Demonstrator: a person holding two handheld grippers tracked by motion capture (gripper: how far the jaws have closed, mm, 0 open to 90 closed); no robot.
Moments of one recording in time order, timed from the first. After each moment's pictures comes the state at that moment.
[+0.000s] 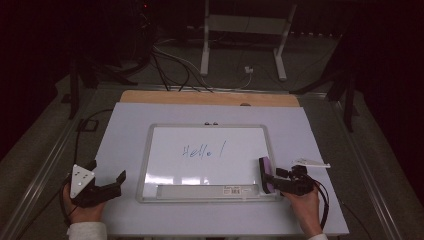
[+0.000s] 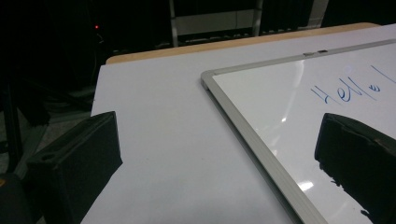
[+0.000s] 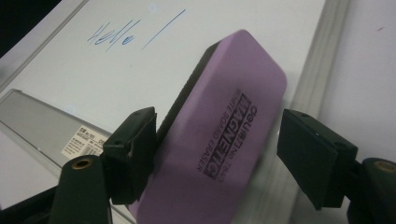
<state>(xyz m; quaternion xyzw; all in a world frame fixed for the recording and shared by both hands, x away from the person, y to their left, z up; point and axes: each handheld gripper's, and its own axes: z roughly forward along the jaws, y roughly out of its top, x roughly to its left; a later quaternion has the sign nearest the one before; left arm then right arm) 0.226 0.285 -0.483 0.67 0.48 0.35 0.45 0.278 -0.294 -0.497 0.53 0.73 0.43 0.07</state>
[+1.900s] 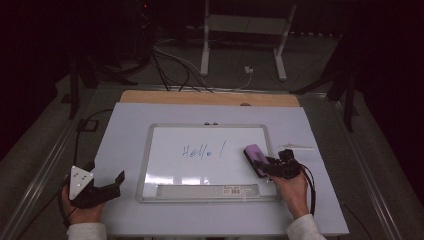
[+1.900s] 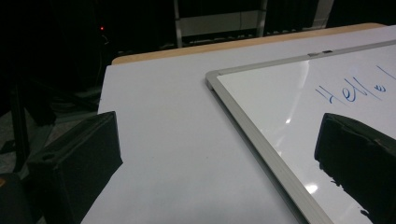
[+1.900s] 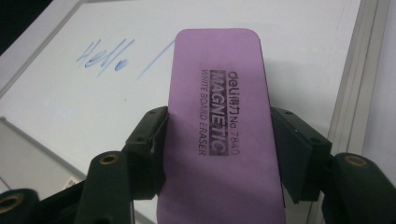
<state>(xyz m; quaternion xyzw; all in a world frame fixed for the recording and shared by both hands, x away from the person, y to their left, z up) 0.223 0.286 -0.483 0.67 0.48 0.35 0.44 0.324 -0.267 -0.488 0.54 0.73 0.42 0.06</state>
